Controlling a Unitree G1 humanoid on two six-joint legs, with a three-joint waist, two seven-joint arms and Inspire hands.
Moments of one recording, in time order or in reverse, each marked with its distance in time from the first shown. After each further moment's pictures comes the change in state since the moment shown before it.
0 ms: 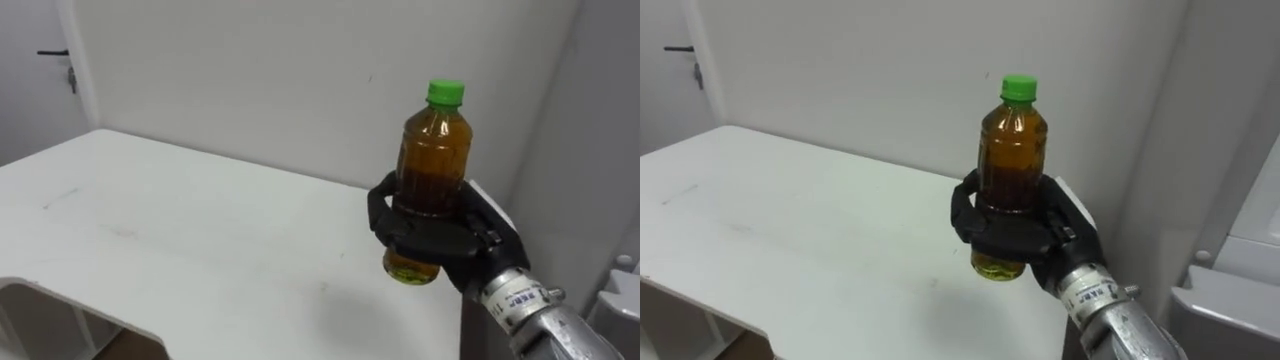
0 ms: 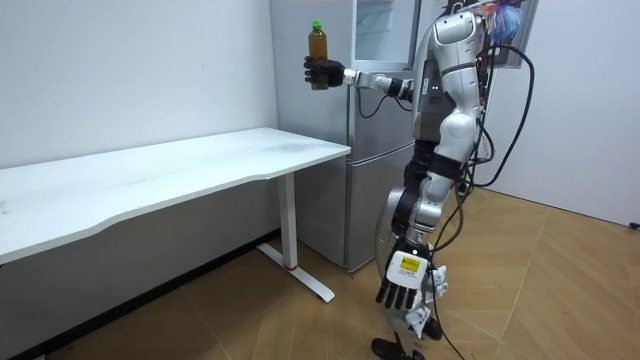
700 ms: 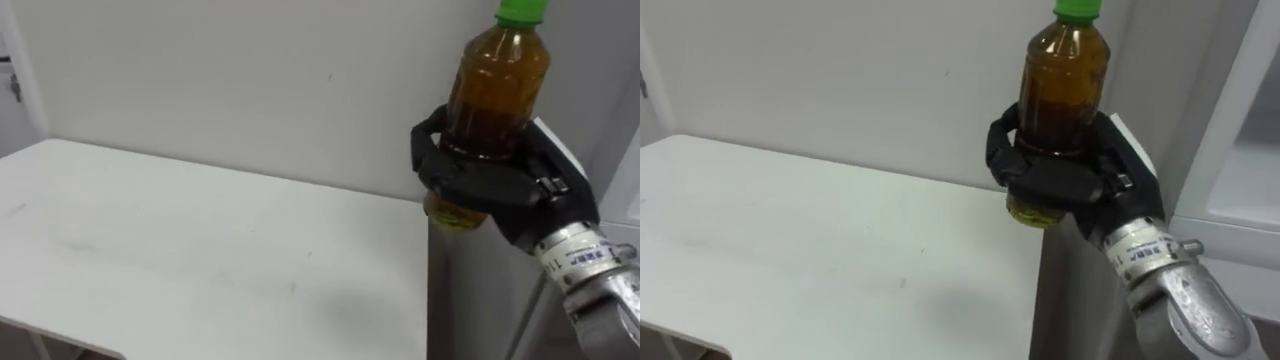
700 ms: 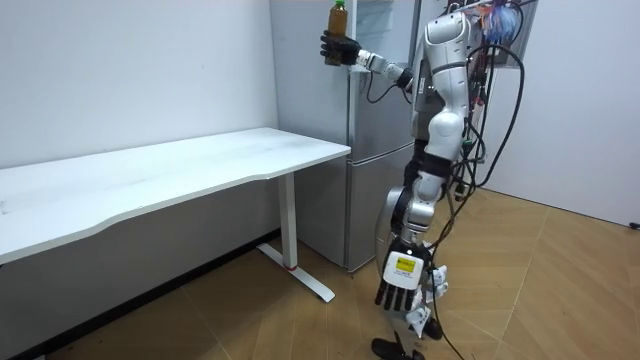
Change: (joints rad) left arm -0.015 0.000 0.066 0.078 -0.003 0.006 -0.006; right arm -0.020 -0.061 -0.181 -0.179 -0.010 0.052 -0.062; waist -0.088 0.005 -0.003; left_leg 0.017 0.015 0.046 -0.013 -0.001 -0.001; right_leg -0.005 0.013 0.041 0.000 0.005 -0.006
